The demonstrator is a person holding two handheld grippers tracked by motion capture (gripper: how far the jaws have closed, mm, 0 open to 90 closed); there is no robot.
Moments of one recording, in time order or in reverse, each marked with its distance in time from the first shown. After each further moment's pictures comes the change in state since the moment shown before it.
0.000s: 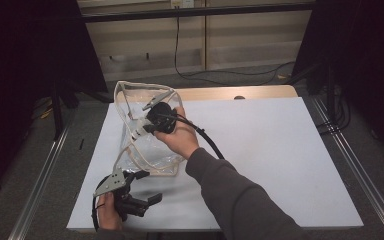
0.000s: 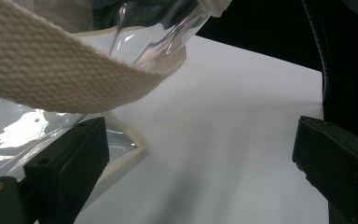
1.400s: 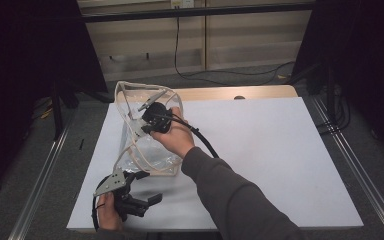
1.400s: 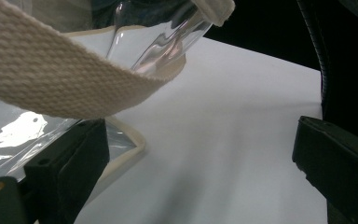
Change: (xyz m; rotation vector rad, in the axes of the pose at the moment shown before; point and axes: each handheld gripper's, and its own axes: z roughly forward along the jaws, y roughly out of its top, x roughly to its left) left arm 0.000 0.000 0.000 0.003 -0.007 -0.003; right arm 0.001 0.004 0.013 0.054 -0.010 -0.017
